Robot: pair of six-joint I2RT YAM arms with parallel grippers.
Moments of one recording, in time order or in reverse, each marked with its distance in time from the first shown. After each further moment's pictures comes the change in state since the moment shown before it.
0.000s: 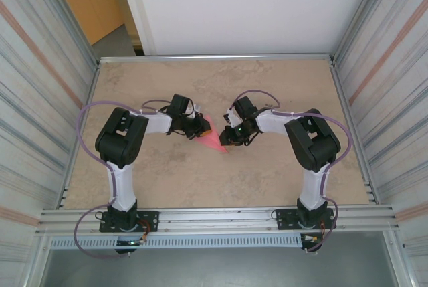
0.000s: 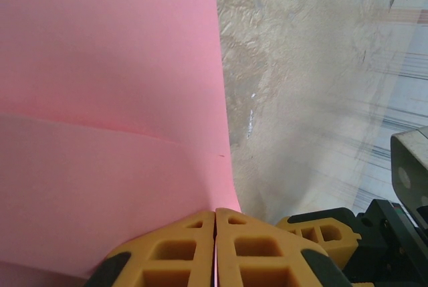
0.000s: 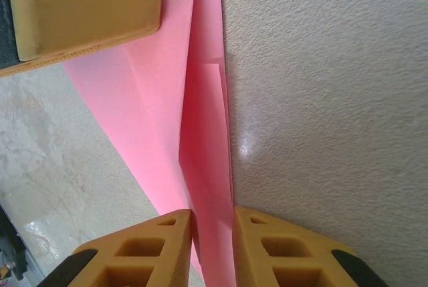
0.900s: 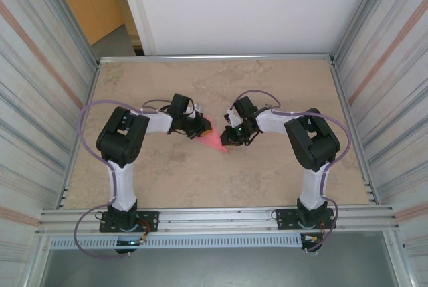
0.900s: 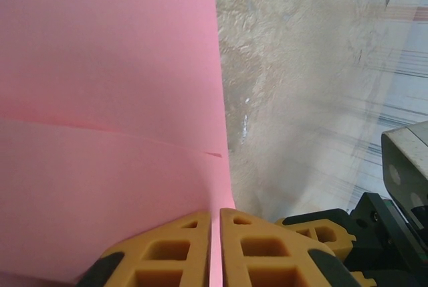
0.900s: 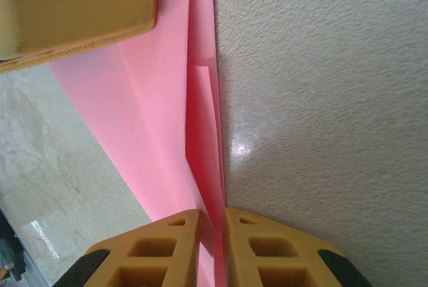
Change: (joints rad) left arm 0.000 0.016 0.015 0.004 0.019 0.001; right arm -0.006 0.010 0.002 -0.002 -0.003 -0.002
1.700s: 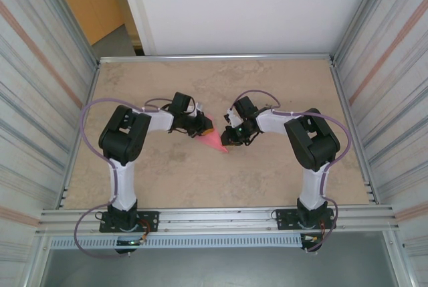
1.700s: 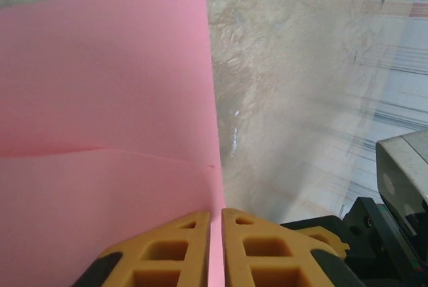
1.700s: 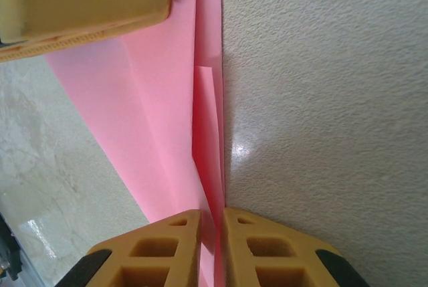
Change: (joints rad) left arm 0.000 0.035 0.048 -0.029 0.022 0.009; right arm 0.000 0.000 0.000 0.001 0.002 -0.010
